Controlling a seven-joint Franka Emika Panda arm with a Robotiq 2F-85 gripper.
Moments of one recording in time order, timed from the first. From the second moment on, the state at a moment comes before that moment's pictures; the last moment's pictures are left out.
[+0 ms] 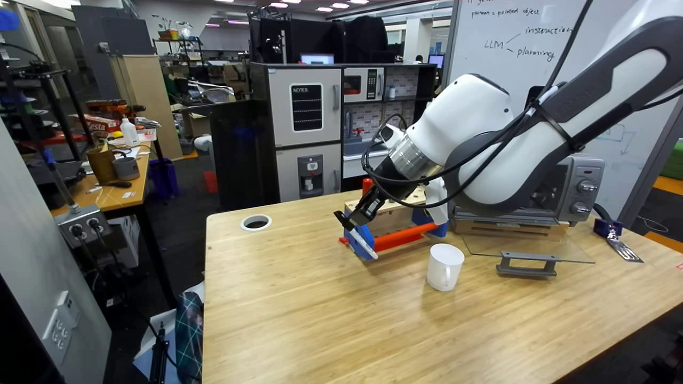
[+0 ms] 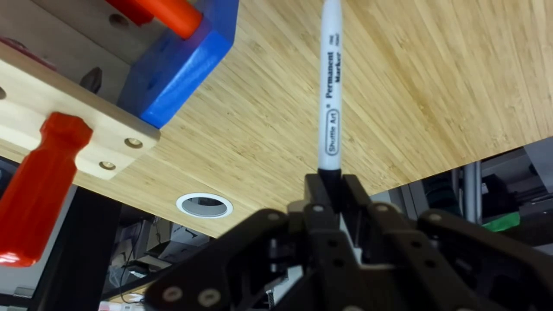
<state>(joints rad) 0.11 0.50 0.39 -2.00 -0.06 3.09 -0.30</state>
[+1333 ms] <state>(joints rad) 0.07 0.37 0.34 -2.24 -0.06 3.23 -0.27</state>
